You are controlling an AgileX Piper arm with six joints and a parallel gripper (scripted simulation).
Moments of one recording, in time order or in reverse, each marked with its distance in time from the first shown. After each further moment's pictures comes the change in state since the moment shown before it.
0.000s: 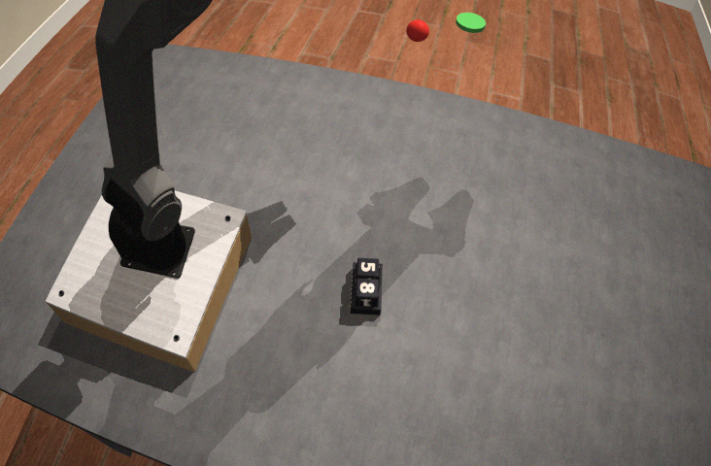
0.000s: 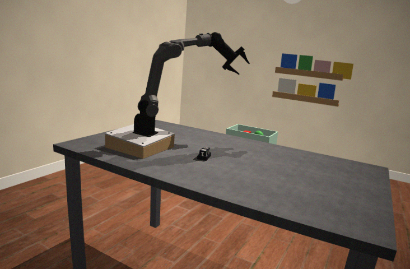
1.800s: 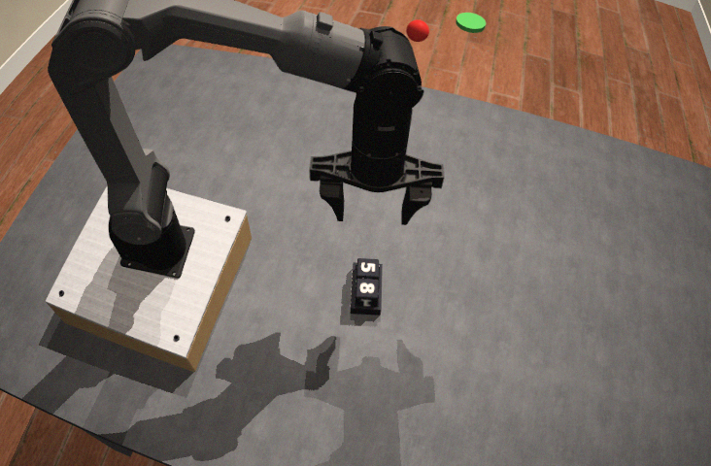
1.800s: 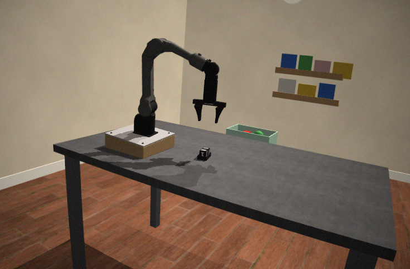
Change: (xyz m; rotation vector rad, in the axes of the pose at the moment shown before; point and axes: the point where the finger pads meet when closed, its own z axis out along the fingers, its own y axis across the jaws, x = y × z) arm 0.321 0.270 -0.079 -0.850 0.403 0.347
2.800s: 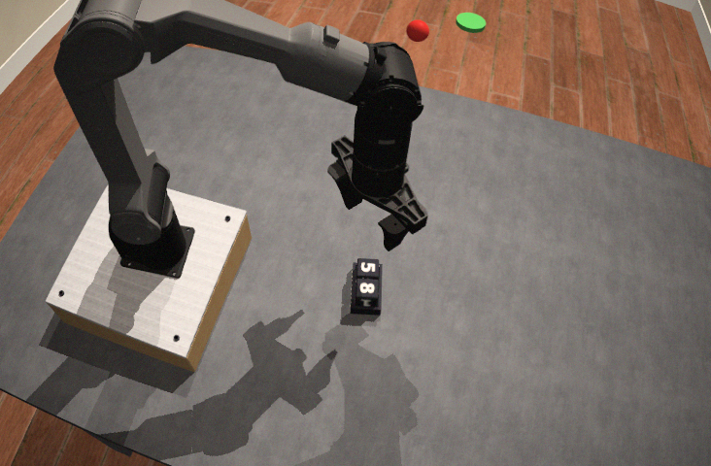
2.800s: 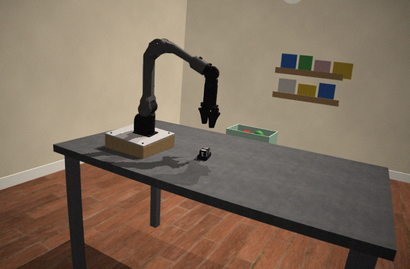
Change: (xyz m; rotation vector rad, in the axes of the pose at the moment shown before) arm 0.000 -0.001 0.017 -0.004 -0.004 0.862
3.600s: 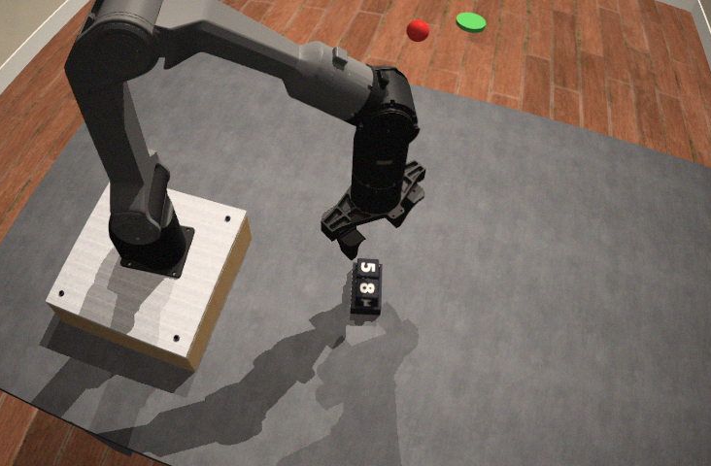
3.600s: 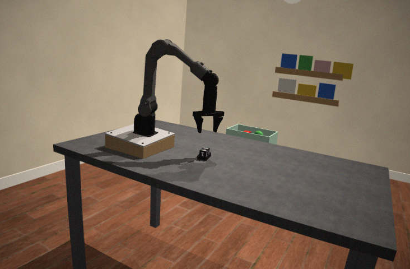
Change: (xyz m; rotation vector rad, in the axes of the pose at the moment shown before) arm 0.001 0.000 0.029 0.000 0.002 1.527
